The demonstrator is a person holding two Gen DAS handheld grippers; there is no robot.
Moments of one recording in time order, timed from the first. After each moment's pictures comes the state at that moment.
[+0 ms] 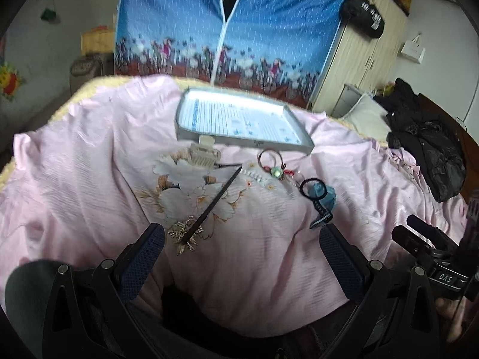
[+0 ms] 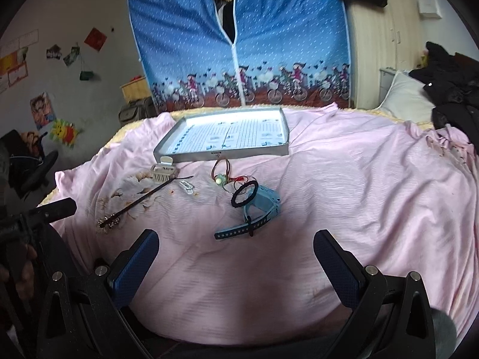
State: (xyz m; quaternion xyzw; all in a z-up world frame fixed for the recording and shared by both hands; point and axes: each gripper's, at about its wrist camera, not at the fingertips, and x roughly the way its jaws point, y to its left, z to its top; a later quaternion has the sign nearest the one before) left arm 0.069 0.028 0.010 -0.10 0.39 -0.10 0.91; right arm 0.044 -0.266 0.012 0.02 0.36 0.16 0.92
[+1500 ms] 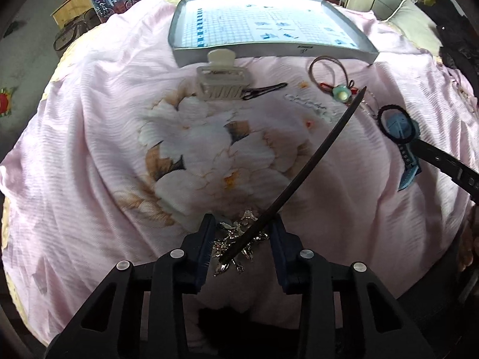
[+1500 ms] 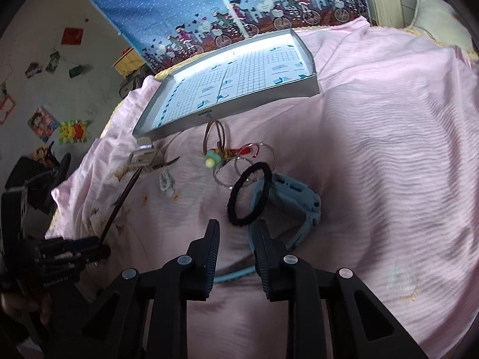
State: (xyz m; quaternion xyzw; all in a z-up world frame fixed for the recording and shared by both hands) left arm 0.164 0.021 -0.059 0.03 0.59 -0.04 0.81; right arm 0.181 -0.260 -0.065 0.12 0.50 0.21 0.83
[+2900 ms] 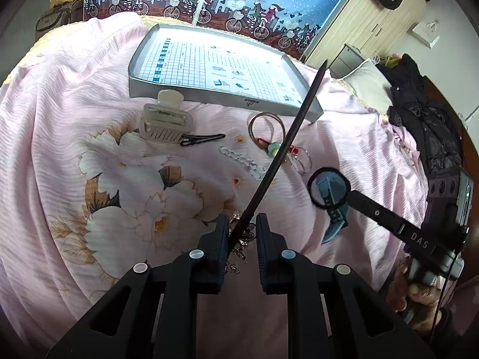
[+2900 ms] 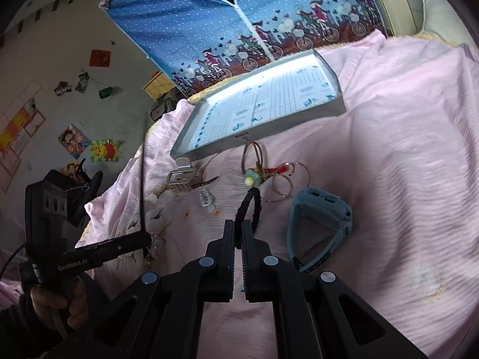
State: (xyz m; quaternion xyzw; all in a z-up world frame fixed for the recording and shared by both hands) left arm 0.177 0.021 -0.044 -0.13 0.50 -0.15 0.85; right arm 0.164 -0.256 -0.048 0.16 0.43 0.27 0.84
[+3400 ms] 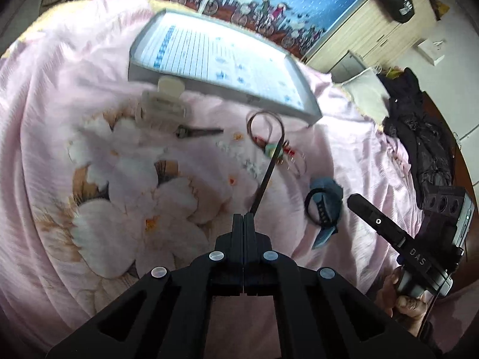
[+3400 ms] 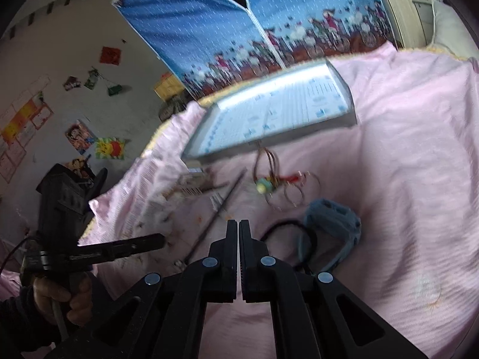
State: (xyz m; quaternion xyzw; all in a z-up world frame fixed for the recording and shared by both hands) left arm 0.189 0.028 -0.052 -0.18 0.52 -0.16 0.82; right arm 0.164 -0.250 -0.043 0.15 0.43 0.28 0.84
